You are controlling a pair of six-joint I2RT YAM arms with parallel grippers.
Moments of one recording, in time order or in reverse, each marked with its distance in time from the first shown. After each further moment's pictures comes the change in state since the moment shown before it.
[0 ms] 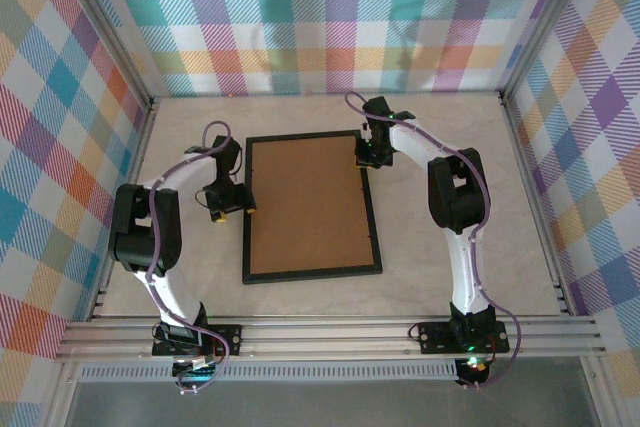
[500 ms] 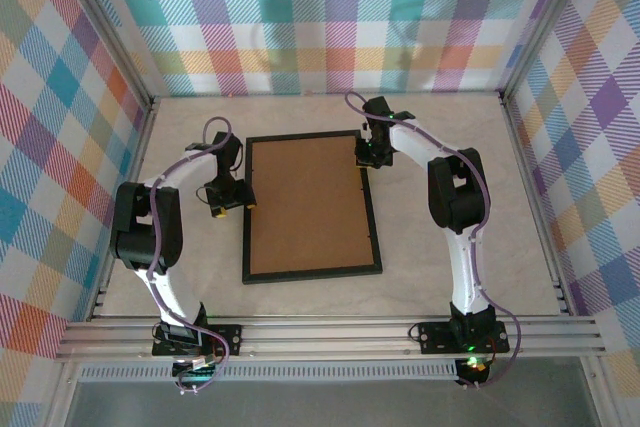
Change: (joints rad) left arm 0.000 0.016 0.035 0.003 -0.018 0.003; right arm 0.000 0.000 0.000 0.000 0.000 0.000
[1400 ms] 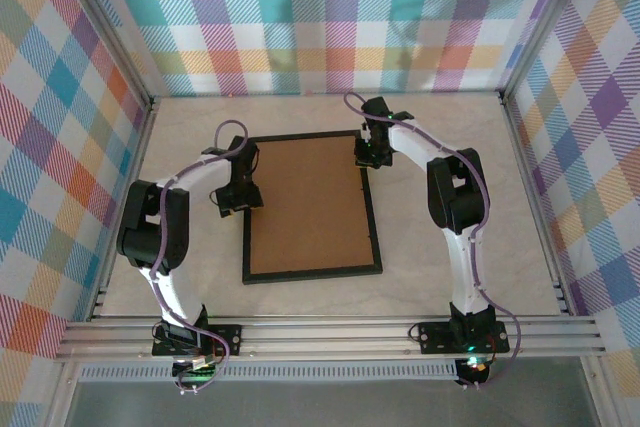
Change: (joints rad) left arm -0.116 0.039 -0.043 0.076 -0.109 -0.108; right arm 0.009 0.000 0.000 0.002 0.014 0.006
